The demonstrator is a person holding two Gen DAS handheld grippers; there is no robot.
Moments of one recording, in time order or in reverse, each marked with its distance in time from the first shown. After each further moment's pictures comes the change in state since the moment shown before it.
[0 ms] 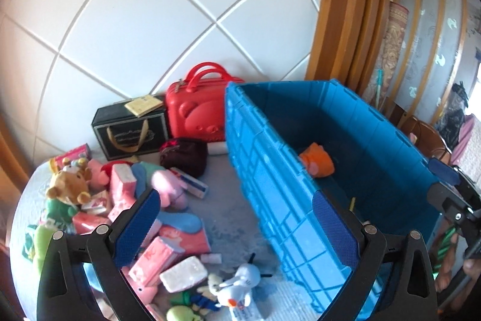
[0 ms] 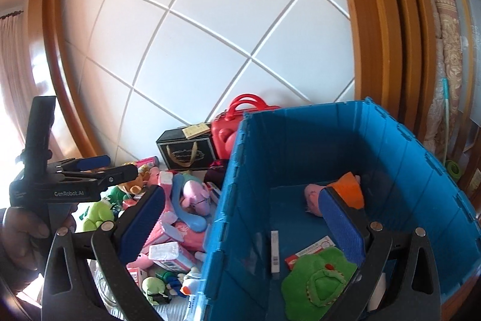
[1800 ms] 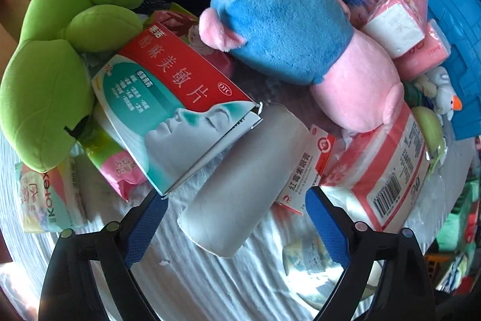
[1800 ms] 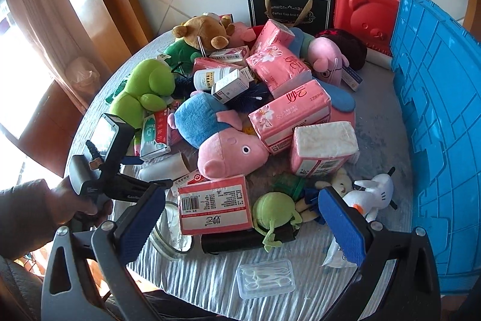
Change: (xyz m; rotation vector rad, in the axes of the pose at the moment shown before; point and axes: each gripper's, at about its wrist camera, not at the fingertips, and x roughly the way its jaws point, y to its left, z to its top) left arm 0.125 0.334 -0.332 -0.075 0.604 0.052; right arm 0.163 0.273 -0.175 -0.158 0.520 0.078
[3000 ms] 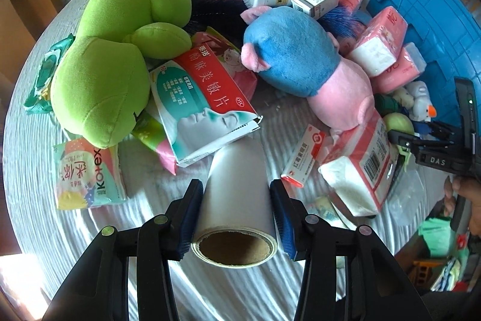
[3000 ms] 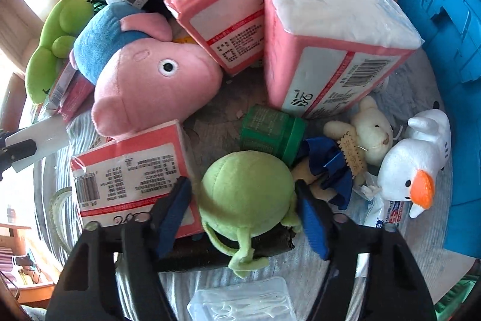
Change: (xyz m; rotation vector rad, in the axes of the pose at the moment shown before) left arm -0.069 0.004 -0.028 -0.035 -0.069 -0.035; right arm 0.147 -0.042 -0.046 0.076 0.222 -0.117
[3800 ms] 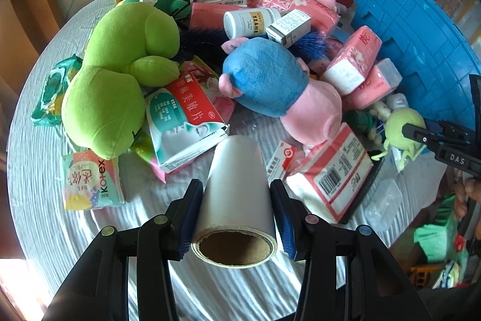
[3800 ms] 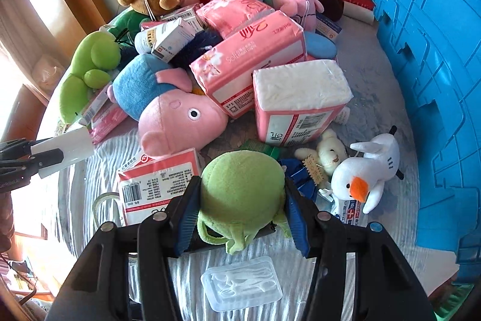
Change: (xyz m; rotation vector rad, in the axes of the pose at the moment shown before) left arm -0.040 0.008 0.008 0.004 -0.085 -0.031; right arm -0.086 -0.007 0.003 0.003 -0.133 0.037
